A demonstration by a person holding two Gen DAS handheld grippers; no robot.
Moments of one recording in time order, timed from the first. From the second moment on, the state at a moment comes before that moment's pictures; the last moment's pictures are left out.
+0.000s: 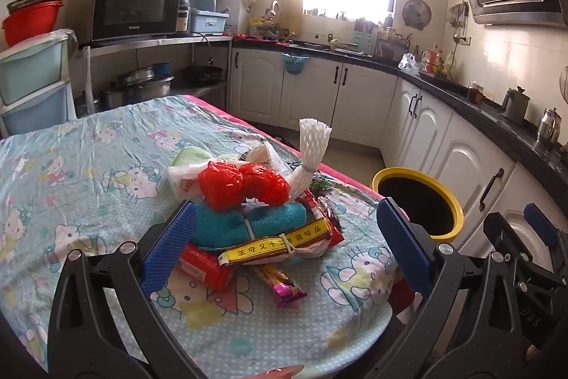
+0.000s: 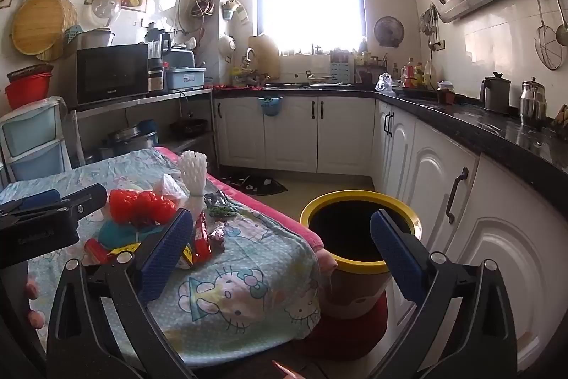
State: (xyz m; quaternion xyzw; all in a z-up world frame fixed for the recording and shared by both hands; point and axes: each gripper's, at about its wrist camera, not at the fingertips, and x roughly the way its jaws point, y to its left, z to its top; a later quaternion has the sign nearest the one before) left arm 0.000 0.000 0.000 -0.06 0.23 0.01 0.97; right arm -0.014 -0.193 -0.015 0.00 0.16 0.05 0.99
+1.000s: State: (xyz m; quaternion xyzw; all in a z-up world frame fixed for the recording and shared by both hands) left arm -0.001 -0.001 0.009 -0.06 0.22 0.01 0.97; right arm -0.014 -0.195 -0.011 0.00 0.15 0.05 0.99
